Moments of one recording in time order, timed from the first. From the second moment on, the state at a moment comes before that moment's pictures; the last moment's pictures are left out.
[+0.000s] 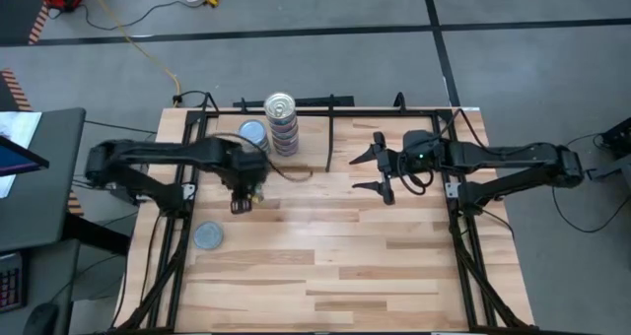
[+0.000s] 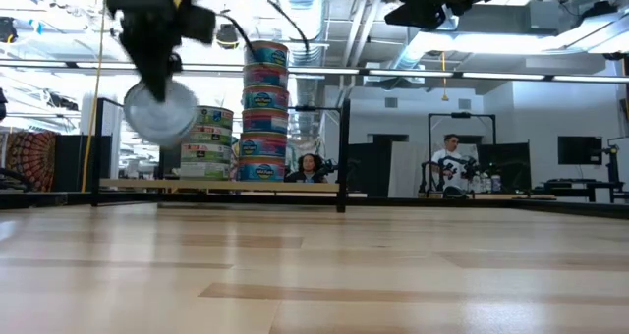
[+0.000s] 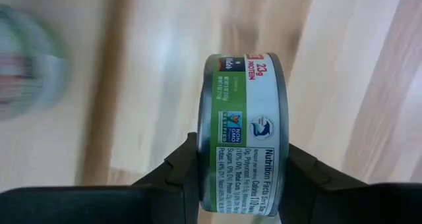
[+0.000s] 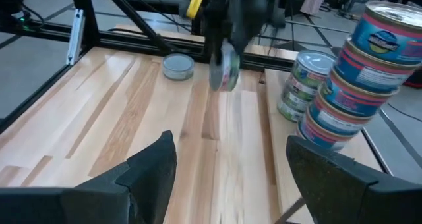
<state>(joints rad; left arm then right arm) 0.12 1.32 1.12 -1.16 -0.01 -0.09 -0.10 1.06 0.86 -0.13 -0.12 -0.19</state>
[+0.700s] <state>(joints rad) 0.43 0.94 1.11 -0.76 0.10 -0.25 -0.11 1.05 0.86 -0.13 -0.12 -0.18</state>
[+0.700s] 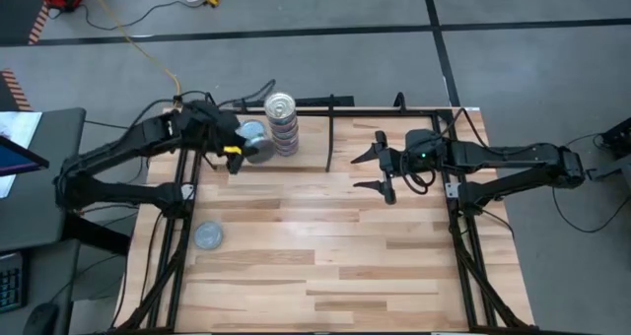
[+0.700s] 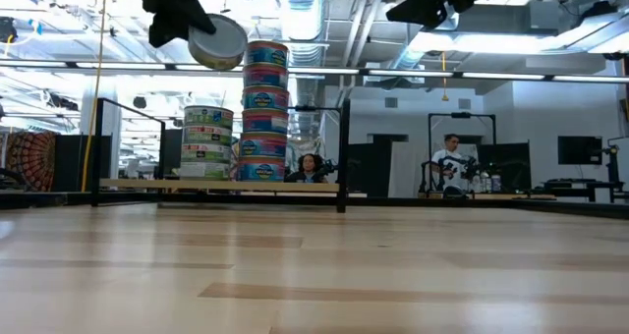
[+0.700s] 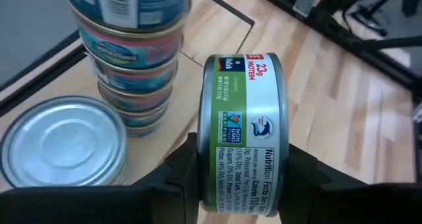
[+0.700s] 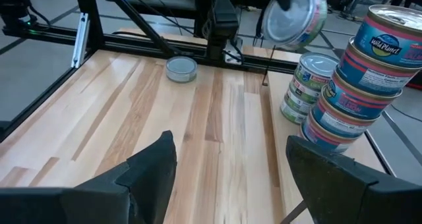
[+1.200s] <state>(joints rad) 0.91 1.04 1.11 -0.78 0.53 -0.16 -0.11 1.05 0.86 -0.16 -0.12 -0.19</state>
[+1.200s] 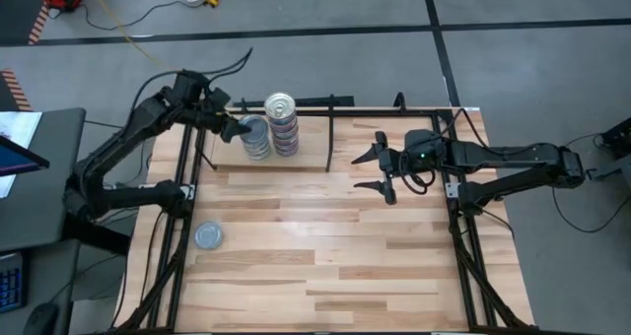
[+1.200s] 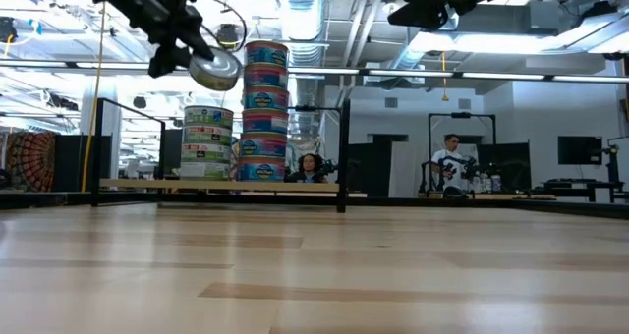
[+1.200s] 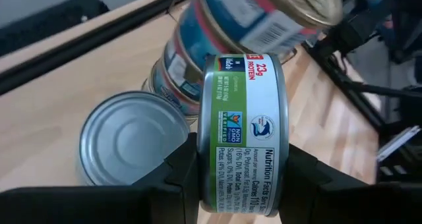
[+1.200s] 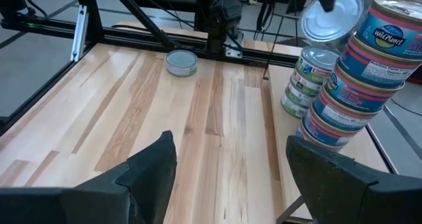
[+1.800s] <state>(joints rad) 1.01 1.16 1.11 -0.82 0.60 -0.11 -0.11 1.05 0.86 -0.16 -0.12 -0.19</state>
